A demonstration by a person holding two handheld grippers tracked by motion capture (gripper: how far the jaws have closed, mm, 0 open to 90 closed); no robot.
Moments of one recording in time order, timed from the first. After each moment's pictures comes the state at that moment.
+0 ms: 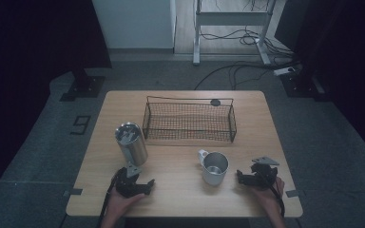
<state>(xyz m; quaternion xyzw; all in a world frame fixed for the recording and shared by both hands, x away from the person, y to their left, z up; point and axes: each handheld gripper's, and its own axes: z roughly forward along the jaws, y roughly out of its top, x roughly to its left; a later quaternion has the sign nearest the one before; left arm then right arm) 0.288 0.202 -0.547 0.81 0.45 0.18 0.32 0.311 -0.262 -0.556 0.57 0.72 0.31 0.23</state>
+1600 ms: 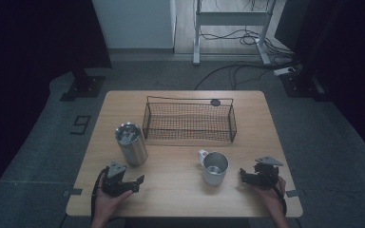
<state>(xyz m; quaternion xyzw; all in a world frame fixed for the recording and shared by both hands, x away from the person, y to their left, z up) 0.274 0.235 -0.515 0.77 0.48 0.18 0.38 0.311 -0.271 -0.556 0.57 0.72 0.32 0.24</state>
